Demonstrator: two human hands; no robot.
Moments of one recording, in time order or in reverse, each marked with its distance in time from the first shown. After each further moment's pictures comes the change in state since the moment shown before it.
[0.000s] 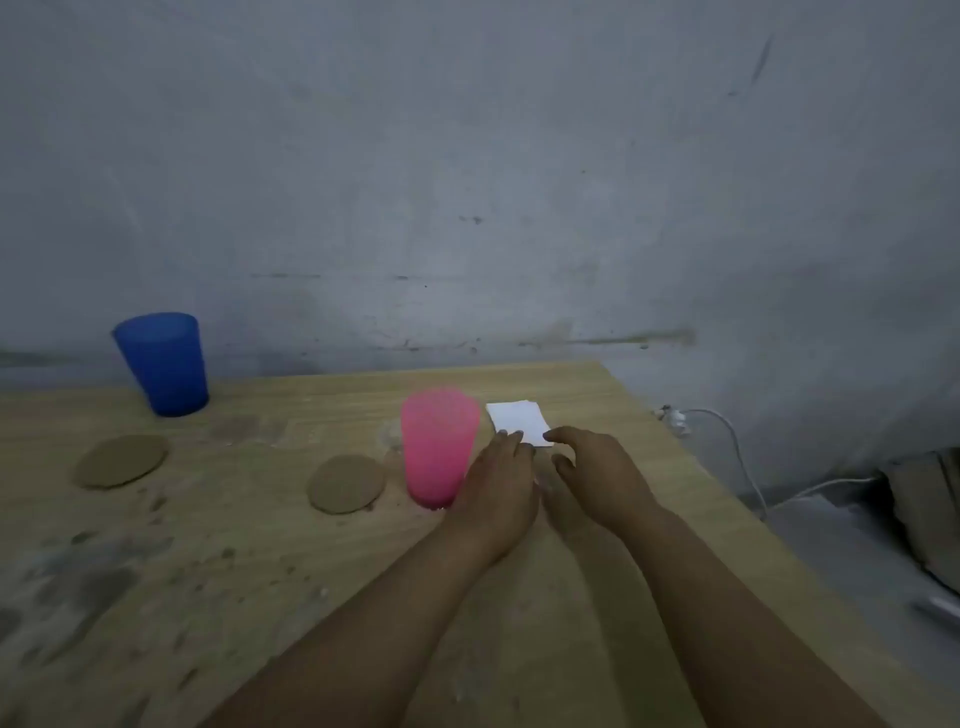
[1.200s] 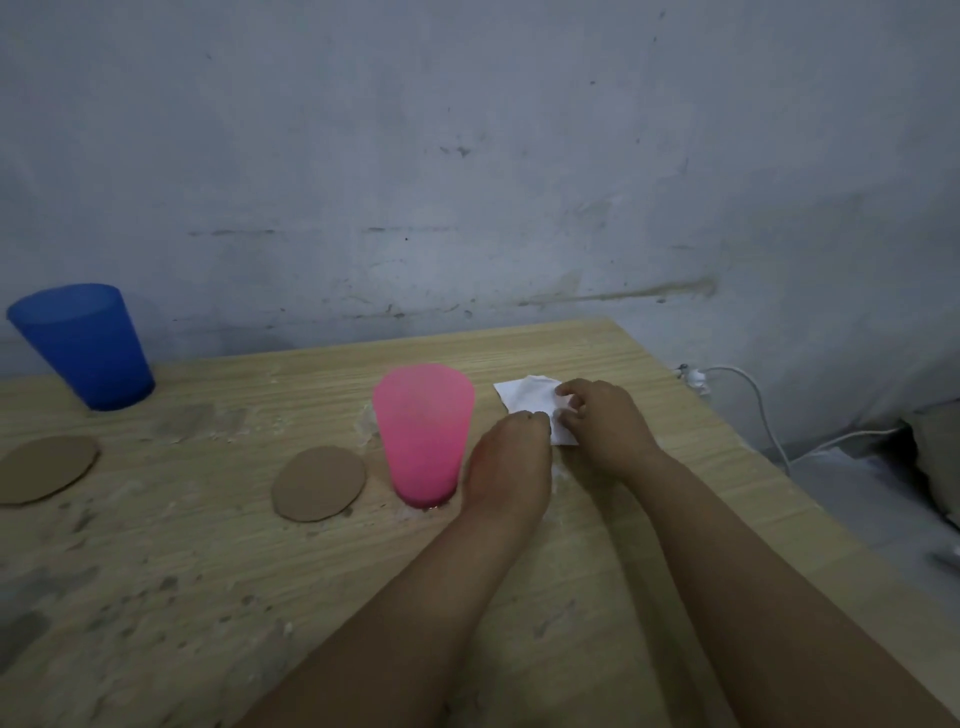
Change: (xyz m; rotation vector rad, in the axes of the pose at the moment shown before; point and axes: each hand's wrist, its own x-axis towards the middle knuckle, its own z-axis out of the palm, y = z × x) left_hand 0.041 -0.011 0.032 0.001 0.181 -0.091; right_hand 0.064 0.039 0.033 0.036 0.006 0.149
